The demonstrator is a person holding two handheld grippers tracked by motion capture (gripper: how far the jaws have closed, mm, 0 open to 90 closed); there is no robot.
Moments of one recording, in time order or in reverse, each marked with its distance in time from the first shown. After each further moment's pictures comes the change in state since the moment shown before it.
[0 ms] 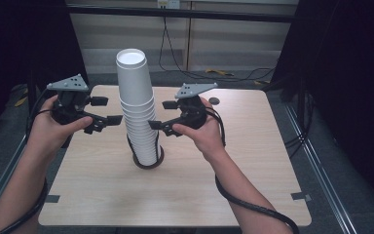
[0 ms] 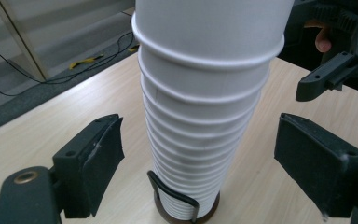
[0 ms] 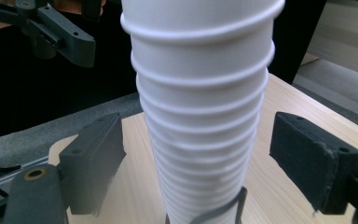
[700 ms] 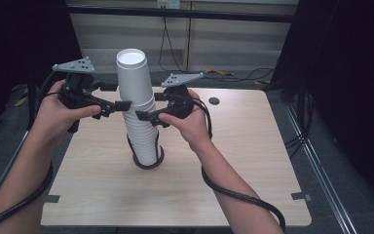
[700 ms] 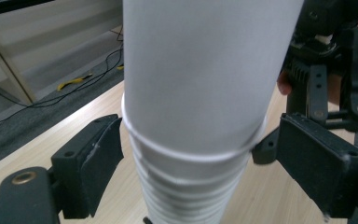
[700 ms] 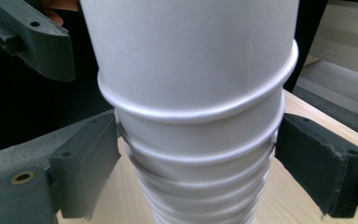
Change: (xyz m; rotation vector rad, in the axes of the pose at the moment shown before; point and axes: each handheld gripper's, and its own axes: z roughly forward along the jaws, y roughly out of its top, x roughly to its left) left arm 0.004 0.036 0.014 -0.065 -0.079 0.026; right arm -0.003 0.022 0.027 -0.013 -0.004 0.034
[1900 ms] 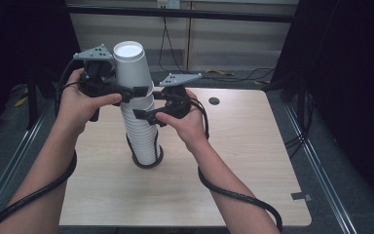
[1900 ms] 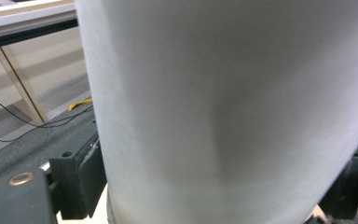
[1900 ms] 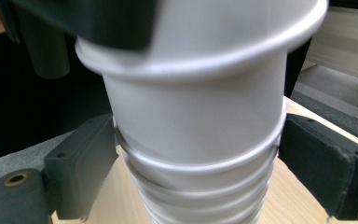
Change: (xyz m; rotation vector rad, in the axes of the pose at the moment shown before) left arm -0.005 0.027 0.027 -0.085 0.059 -0.011; right arm 0.001 -0.001 0.006 -0.028 -0.009 0.006
